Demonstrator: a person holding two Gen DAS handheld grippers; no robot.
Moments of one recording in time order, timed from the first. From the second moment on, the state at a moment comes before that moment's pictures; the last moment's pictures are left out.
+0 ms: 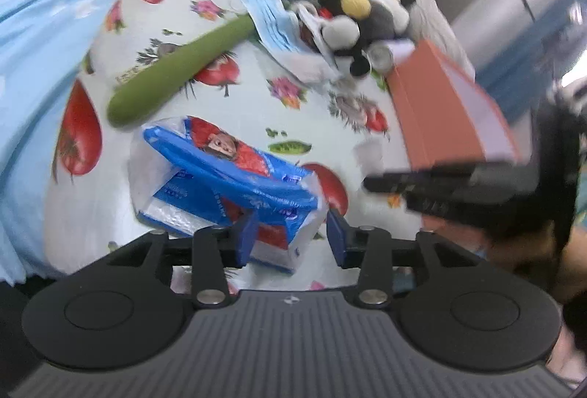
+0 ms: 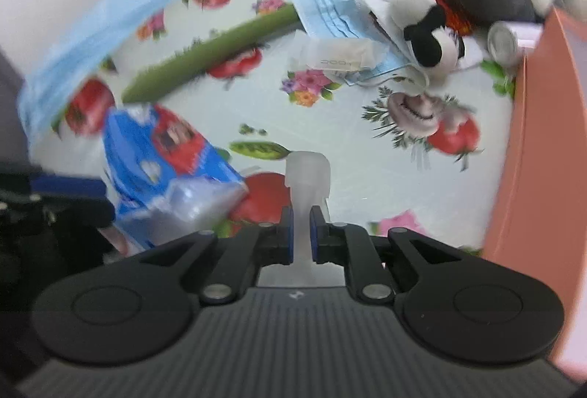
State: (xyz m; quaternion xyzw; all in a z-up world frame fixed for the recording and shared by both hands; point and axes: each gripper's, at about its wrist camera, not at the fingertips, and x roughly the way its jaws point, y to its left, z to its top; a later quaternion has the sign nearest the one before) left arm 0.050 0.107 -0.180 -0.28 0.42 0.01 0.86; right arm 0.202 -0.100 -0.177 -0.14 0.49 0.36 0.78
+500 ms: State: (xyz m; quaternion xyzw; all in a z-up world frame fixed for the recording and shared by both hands) left arm 0.051 0.122 -0.175 -0.43 0.39 0.13 0.80; right arm 0.193 -0.115 -0.182 -0.04 0.43 0.37 0.82
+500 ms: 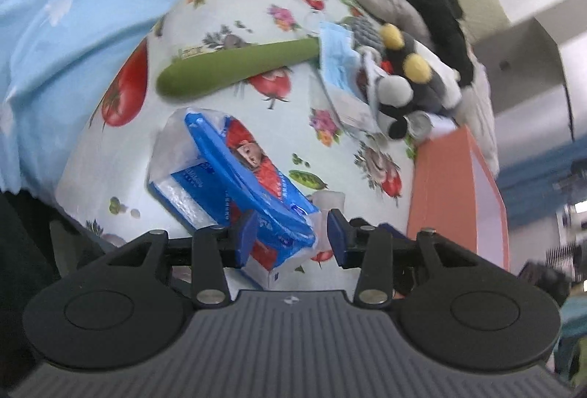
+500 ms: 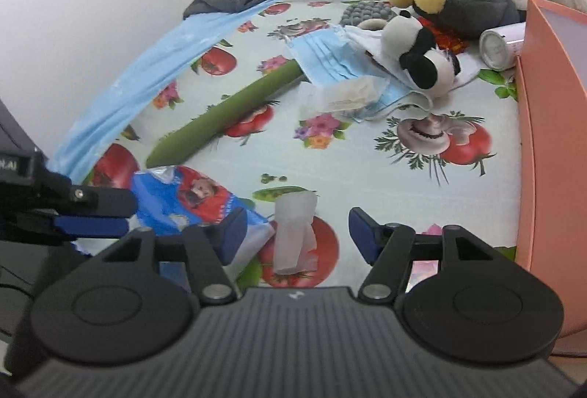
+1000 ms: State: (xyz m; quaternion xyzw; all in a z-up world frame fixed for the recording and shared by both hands) left arm 0.076 0.116 -0.200 -0.43 0.40 0.21 0.78; right arm 0.183 -0.095 -0.216 -0.06 0.44 0.36 0.82
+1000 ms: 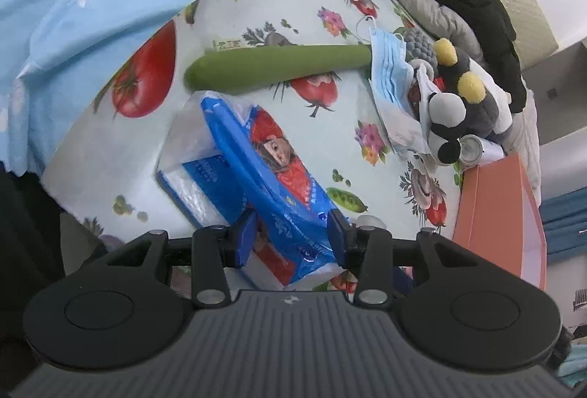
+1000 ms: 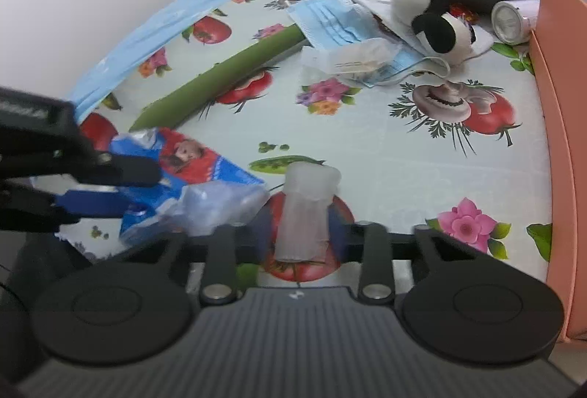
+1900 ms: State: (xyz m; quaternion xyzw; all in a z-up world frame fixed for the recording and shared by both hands) left arm 0.112 0.109 -0.204 -0.38 0.42 0.23 0.80; right arm 0.153 -0.108 -0.206 -0.03 0.45 0.37 0.81
